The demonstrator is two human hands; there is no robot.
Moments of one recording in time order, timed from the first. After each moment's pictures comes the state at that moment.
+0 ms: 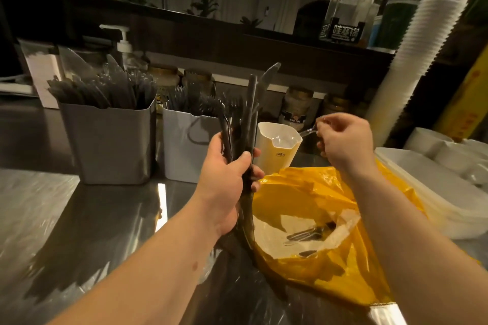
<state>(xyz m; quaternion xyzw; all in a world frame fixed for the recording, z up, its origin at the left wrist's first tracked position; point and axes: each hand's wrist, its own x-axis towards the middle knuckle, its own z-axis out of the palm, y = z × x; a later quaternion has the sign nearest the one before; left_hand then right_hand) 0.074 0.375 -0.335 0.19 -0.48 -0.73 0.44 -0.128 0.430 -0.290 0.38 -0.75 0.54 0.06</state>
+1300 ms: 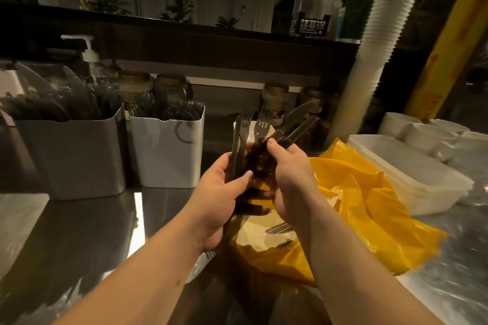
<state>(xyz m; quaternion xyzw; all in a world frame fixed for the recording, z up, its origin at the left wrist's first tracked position) 0.065 0.395 -0.344 0.19 -0.60 -0.72 0.30 -0.045 0.453 -0.315 0.26 -0.60 0.71 -0.27</state>
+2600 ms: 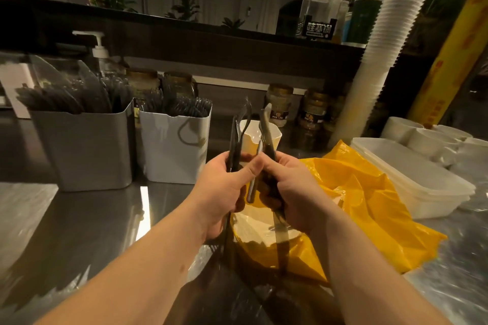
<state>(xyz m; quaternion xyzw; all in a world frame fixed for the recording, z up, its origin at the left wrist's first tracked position) 0.066 0.392 -0.339 0.27 -0.63 -0.65 0.31 -0.046 0.465 -0.322 0.32 -0.61 0.62 -0.38</state>
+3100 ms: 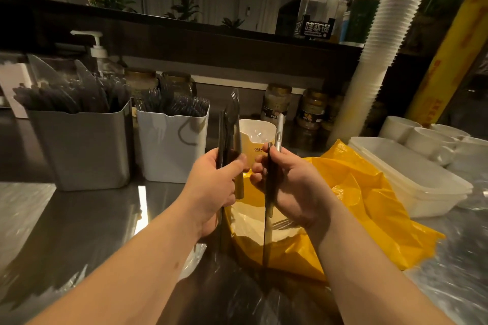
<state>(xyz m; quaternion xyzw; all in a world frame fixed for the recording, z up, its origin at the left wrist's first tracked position) 0.066 0.385 -0.342 0.26 -0.58 -0.69 0.35 -0.055 0.466 -0.316 0.20 -0.43 0.72 -0.50</state>
